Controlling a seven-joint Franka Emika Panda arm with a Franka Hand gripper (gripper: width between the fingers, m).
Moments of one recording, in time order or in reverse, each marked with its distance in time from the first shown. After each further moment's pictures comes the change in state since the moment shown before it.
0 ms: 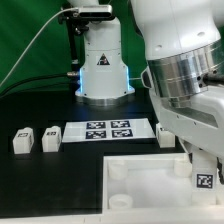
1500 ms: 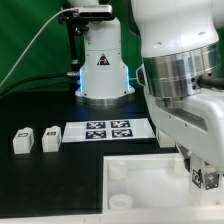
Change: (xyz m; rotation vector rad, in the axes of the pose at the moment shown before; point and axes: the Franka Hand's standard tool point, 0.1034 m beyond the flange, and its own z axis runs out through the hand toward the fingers) arm 0.013 0.002 -0.002 -0.020 0.052 0.345
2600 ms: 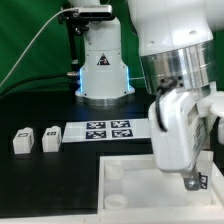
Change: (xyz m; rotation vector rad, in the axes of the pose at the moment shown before) arm -0.003 0.001 -0.007 0.052 -0.012 0.520
